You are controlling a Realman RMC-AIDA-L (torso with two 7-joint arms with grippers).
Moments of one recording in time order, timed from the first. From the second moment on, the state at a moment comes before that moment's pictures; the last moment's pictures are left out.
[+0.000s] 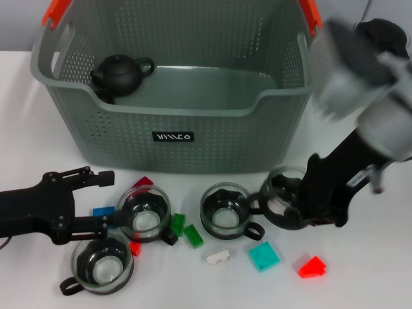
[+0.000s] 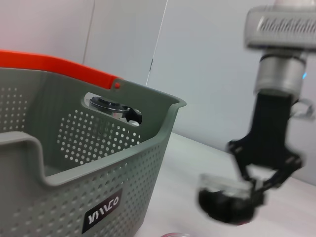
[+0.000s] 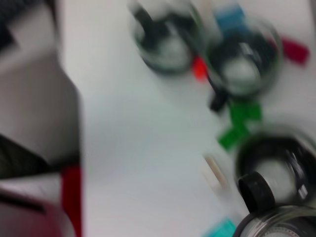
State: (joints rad) left arm -0.36 -2.07 0.45 0.77 2.13 1.87 -1.29; right arm 0.85 2.10 -1.28 -1.16 -2.47 -1.85 2.05
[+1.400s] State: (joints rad) left arm -0.37 -2.10 0.37 0.75 2.12 1.85 -1.29; right arm 1.29 2.10 -1.10 -0.56 -2.46 -0.79 2.38
